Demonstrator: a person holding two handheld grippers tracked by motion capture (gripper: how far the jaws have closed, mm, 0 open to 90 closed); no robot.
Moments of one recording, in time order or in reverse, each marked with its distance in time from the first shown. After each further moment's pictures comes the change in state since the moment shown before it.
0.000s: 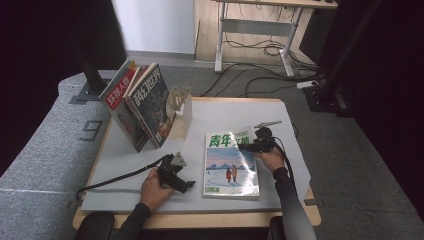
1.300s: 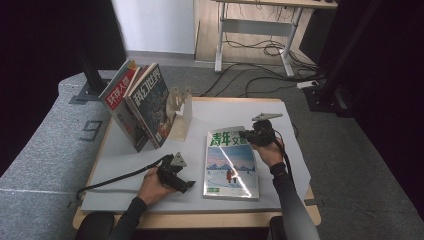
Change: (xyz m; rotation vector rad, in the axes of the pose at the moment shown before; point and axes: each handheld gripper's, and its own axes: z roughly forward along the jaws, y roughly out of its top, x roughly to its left) left arm -0.002 0.000 -0.002 -0.004 0.001 0.000; right arm 0.044 0.034 -0.036 -0.120 -0.096 -0.122
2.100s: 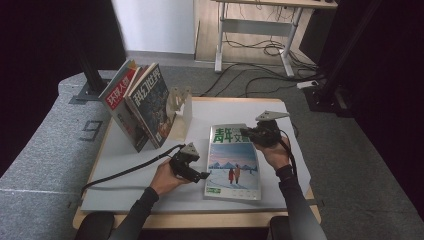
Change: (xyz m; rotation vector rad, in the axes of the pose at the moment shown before) left arm -0.004 0.054 0.005 -0.068 -0.162 -0.025; right arm 0.025 0.016 -0.042 -0.076 0.011 -0.088
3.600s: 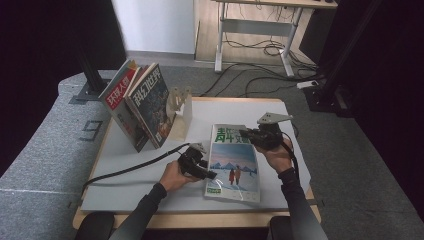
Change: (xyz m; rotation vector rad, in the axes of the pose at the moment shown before) left arm 0.007 0.012 0.024 0.064 -0.175 -0.075; right arm 0.011 0.001 -0.014 -0.050 0.038 -0.055
